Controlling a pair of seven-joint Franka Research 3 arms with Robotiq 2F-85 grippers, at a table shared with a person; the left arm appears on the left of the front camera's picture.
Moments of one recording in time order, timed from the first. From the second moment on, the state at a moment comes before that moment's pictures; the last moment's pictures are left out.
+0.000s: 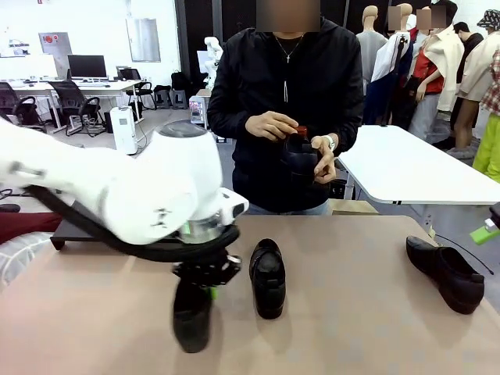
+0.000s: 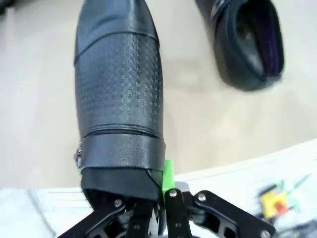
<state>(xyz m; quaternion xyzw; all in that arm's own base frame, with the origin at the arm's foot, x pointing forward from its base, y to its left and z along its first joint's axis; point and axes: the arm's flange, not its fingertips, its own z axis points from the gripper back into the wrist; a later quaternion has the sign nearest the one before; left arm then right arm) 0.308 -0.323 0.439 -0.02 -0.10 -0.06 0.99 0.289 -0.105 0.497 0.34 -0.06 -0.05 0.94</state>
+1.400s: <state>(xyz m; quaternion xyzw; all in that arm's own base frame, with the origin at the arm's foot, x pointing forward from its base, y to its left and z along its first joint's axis) 0.446 -0.182 0.559 -0.02 -0.17 -0.06 0.98 0.289 -0.106 0.497 0.34 -0.06 -0.05 0.94</state>
